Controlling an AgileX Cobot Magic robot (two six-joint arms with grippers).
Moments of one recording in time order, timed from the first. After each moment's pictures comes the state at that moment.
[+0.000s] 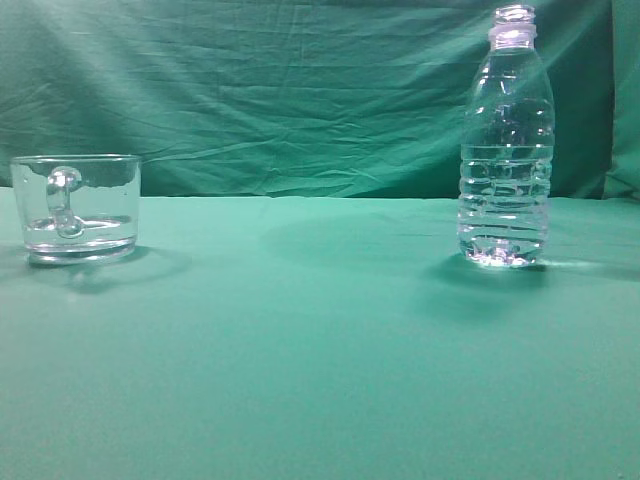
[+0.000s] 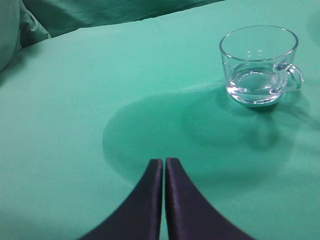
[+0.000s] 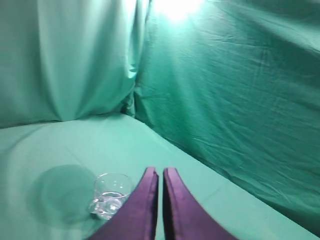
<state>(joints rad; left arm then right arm) 0.02 -0.01 0.02 -0.04 0.35 0.23 0.09 0.50 -0.66 -1.76 -0.73 1.72</state>
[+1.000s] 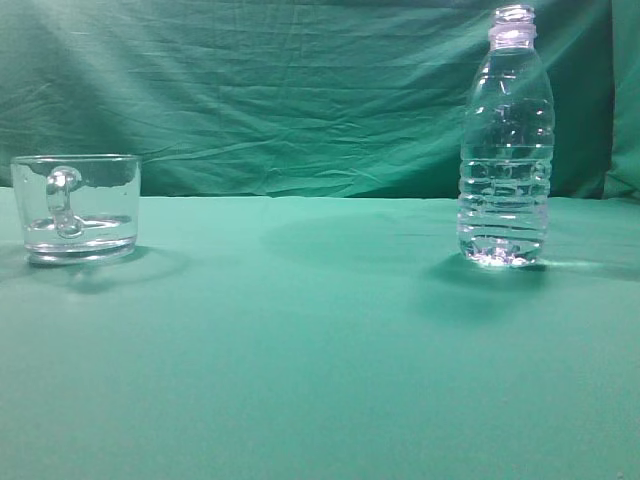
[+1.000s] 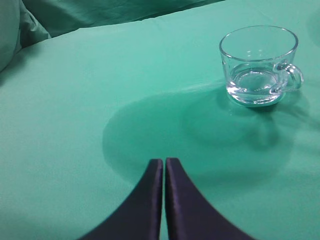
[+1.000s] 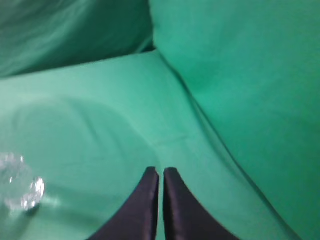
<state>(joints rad) 0.02 -0.01 0.02 -0.04 0.35 0.23 0.09 0.38 -0.60 -0.31 0.78 0.43</state>
